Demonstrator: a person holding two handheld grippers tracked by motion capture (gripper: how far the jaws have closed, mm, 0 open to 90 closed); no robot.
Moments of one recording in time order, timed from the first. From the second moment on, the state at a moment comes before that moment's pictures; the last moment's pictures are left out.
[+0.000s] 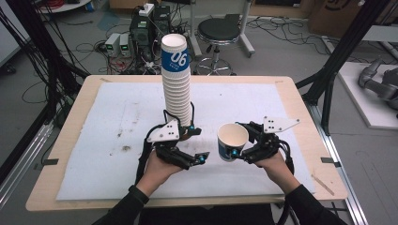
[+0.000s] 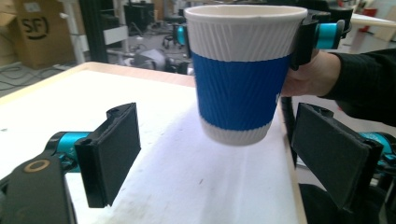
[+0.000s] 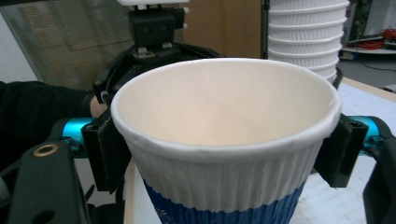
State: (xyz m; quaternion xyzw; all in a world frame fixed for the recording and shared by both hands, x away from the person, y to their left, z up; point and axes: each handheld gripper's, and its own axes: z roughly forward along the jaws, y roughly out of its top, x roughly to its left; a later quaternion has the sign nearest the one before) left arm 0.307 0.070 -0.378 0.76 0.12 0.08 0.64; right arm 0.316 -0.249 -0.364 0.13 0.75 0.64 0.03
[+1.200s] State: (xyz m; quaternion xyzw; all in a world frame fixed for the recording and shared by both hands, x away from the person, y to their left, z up) left arm 0.298 0.127 -0.388 0.75 0.17 0.14 0.63; right arm 0.321 -0.265 -0.369 0.15 0.75 0.64 0.06
